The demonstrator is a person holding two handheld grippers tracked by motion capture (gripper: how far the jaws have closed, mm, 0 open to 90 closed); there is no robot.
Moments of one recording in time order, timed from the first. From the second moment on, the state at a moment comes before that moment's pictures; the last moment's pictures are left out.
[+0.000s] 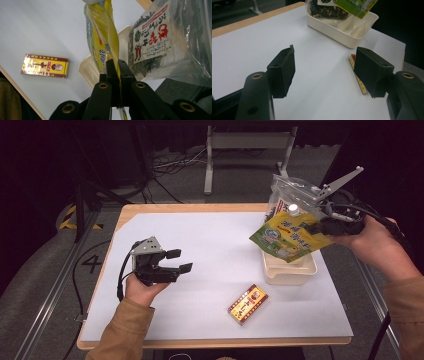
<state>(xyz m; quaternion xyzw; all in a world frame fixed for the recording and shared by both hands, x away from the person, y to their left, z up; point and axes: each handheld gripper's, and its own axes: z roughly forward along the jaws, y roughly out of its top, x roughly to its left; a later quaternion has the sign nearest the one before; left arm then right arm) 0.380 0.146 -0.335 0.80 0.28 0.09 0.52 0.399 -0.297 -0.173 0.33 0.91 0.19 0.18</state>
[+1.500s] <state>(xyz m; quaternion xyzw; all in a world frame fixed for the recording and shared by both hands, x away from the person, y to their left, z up) 0.380 0.145 -0.337 0.81 0.28 0.09 0.51 0.424 -0.288 -0.190 0.33 0.93 0.06 0.16</state>
